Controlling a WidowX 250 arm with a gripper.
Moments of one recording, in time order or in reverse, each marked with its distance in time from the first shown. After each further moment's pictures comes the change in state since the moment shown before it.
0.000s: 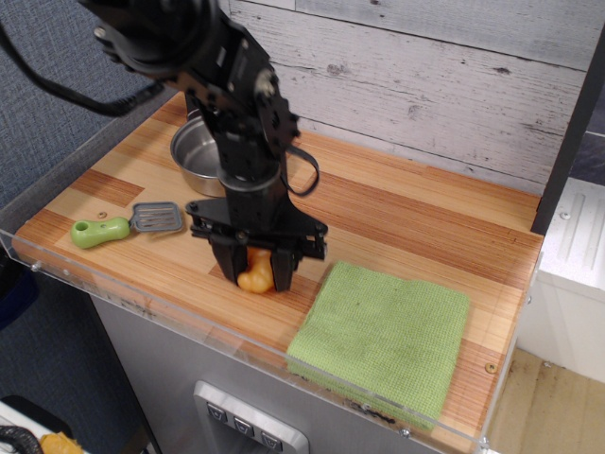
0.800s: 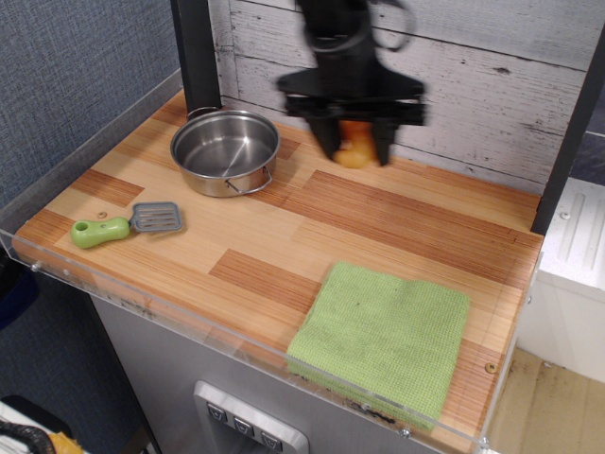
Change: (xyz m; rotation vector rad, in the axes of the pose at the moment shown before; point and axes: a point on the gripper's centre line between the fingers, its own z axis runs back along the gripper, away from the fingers) arm 0.071 -0.076 0.061 -0.157 -0.175 -0.102
